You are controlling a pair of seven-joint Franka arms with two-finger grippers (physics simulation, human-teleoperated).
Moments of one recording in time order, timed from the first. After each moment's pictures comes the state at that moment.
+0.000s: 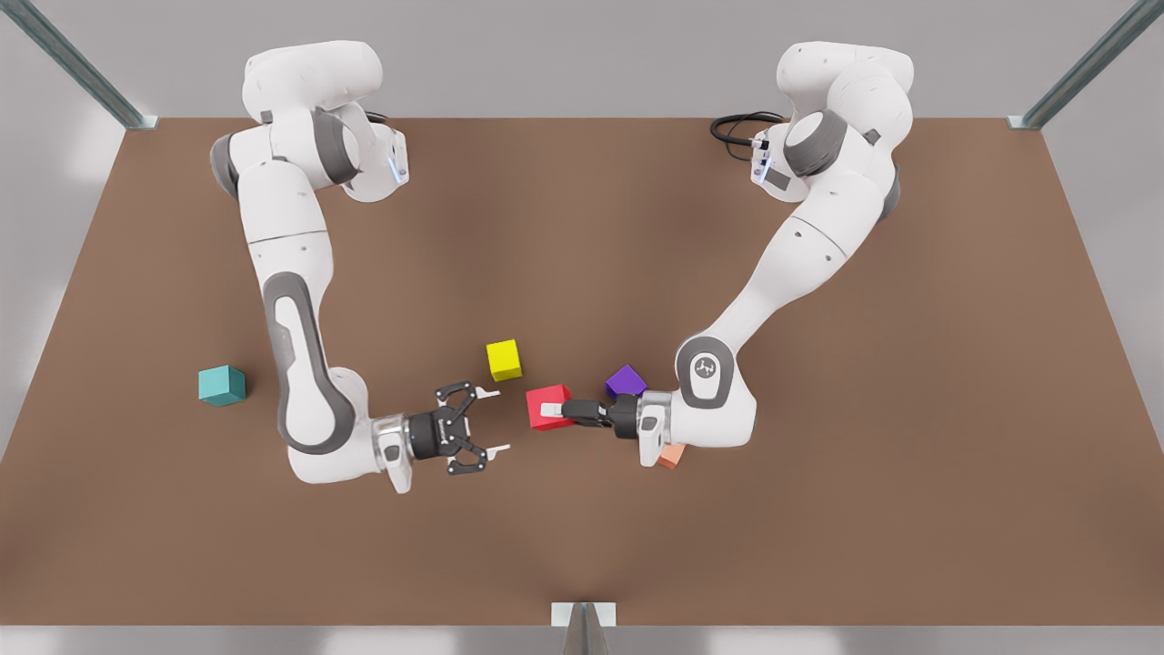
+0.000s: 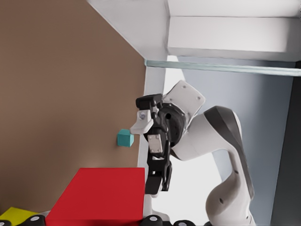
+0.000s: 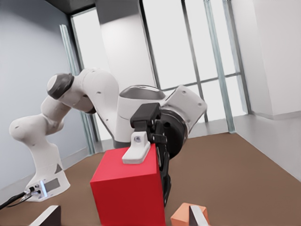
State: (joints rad) left arm -0.14 1.08 -0.65 -1.11 -1.08 2.27 0.32; right arm 0.19 0.95 0.03 -1.20 1.50 1.60 -1.95
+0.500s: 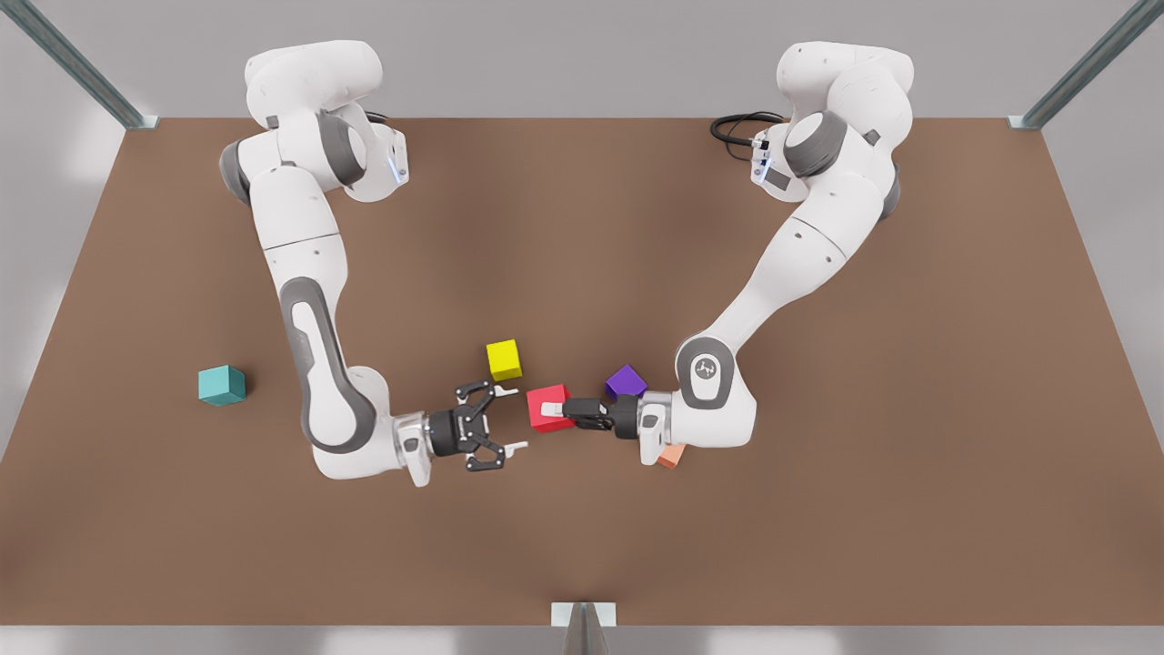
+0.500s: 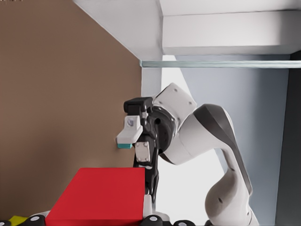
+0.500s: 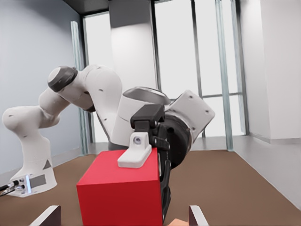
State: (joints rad) left arm -0.14 1.09 -0.65 -1.11 -1.08 2.27 0.38; right arm 0.21 0.97 0.07 -1.20 1.55 1.64 -2.09
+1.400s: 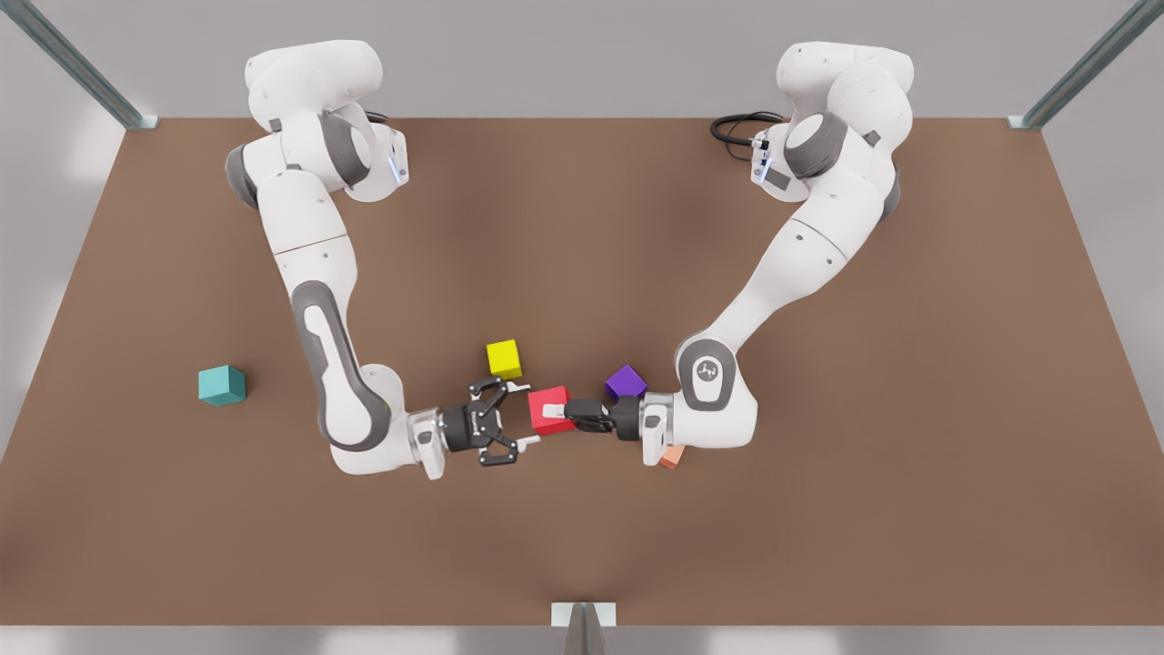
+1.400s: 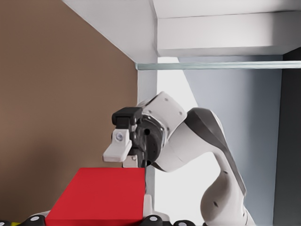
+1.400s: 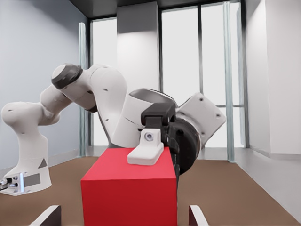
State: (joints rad) left arm -0.14 1.09 -0.65 -1.11 -1.12 2.27 0.43; right arm 0.22 0.99 0.10 -1.21 1.57 1.66 -2.19
